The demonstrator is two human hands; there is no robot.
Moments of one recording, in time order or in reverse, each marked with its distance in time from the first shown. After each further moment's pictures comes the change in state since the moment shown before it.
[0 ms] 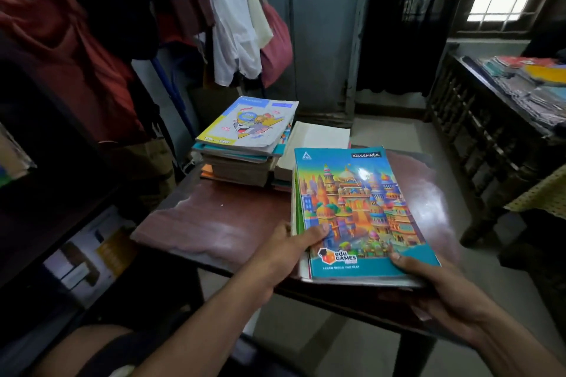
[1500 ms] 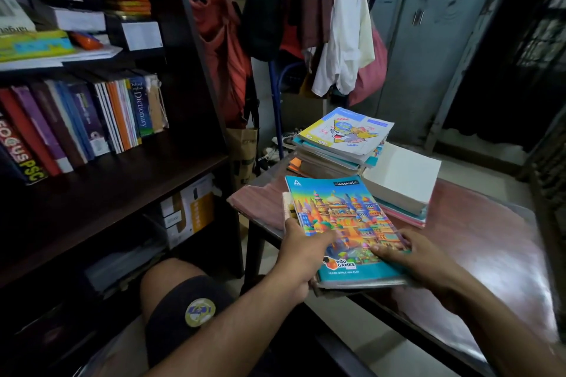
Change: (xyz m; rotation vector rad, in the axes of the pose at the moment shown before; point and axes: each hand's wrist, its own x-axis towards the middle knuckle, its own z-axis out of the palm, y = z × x) left_hand -0.054 -0.025 -0.058 -0.371 0.461 0.076; right_hand 0.047 0.001 0.115 -0.933 -0.141 -0.157
